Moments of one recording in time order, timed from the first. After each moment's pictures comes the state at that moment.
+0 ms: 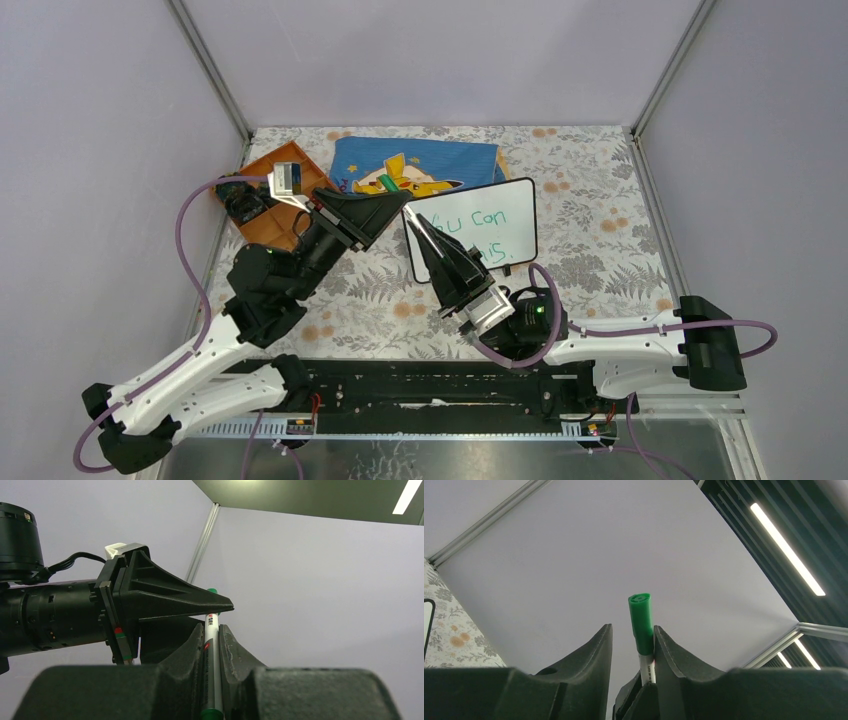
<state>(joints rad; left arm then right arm) -0.90 0.79 0.89 0.40 -0.08 -1.06 1.44 1.27 0.82 1.34 0.34 -0.91</state>
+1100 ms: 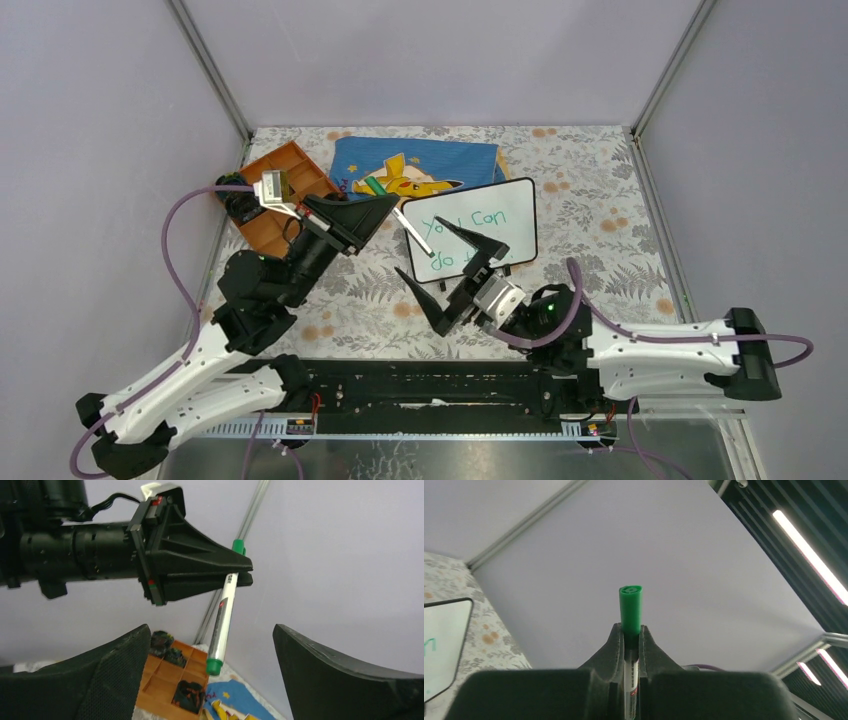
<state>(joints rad) -0.90 0.73 0.87 0.33 -0.14 -1.03 1.44 1.07 0.76 0.91 0.34 -0.69</state>
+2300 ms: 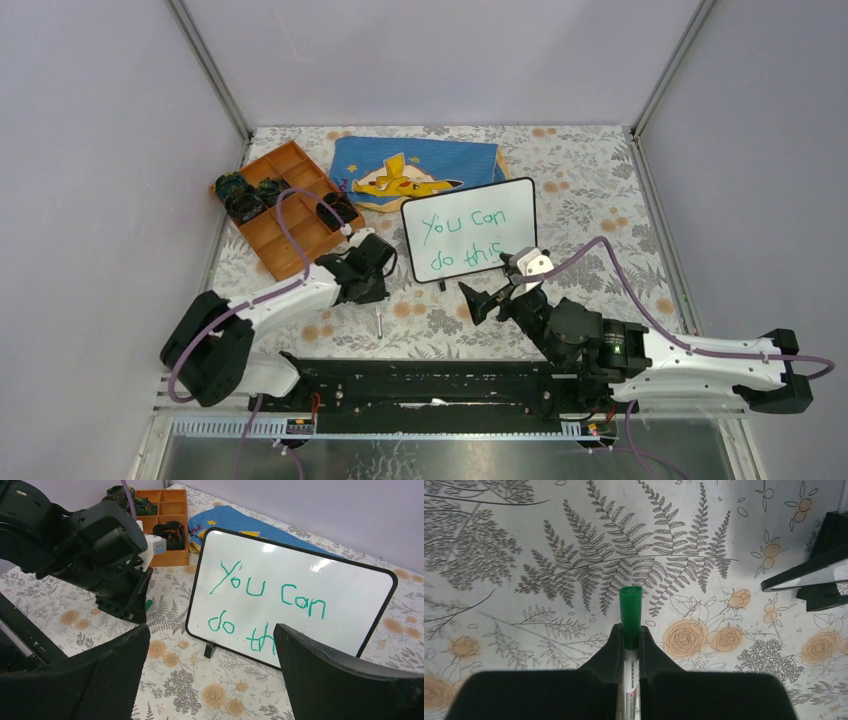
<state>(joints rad) -0.67 1.33 0.71 -0.52 -0.22 -0.79 1.44 0.69 0.65 -0.01 0.82 0.01</state>
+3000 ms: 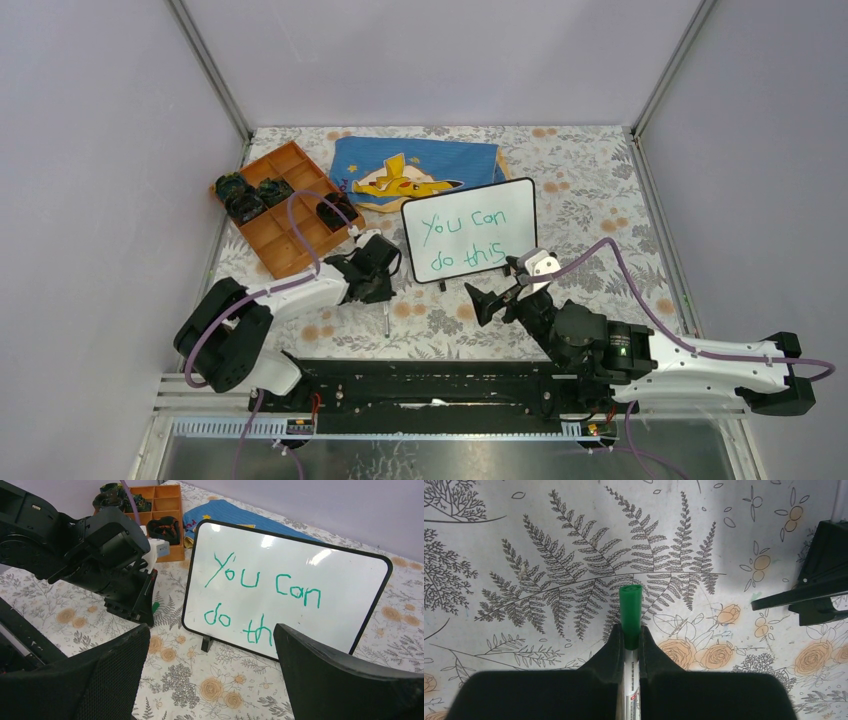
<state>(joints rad) -0.67 1.44 0.69 -0.37 -0.16 -0.79 1.44 0.64 0.62 -0.05 0.85 0.05</state>
